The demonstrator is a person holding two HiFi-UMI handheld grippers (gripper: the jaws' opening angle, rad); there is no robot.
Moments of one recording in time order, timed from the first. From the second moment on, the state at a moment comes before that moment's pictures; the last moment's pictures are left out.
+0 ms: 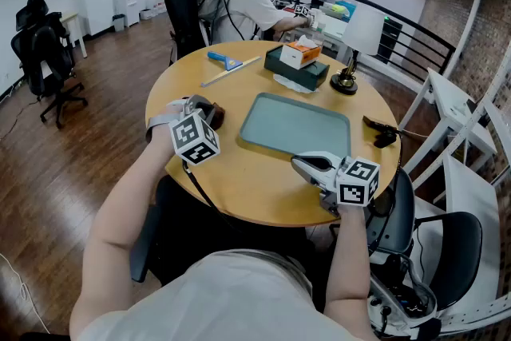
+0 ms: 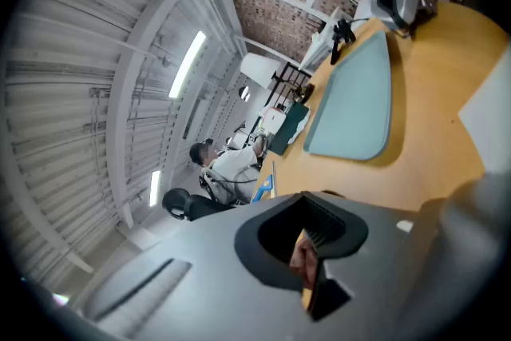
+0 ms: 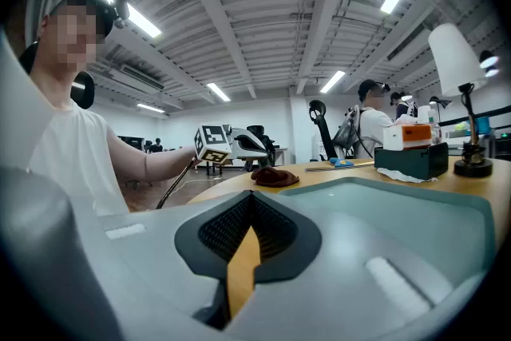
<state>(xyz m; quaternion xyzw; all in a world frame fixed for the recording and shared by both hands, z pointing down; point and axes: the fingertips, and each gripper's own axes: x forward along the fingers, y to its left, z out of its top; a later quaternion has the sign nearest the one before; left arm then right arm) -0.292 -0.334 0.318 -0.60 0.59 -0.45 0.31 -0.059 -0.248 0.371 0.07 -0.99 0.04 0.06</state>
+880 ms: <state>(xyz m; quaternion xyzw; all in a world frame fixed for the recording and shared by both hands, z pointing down) -0.331 -0.391 0.407 -0.64 0.52 -0.56 0.13 -0.058 -0.248 0.368 0.07 -0.99 0.03 0.07</state>
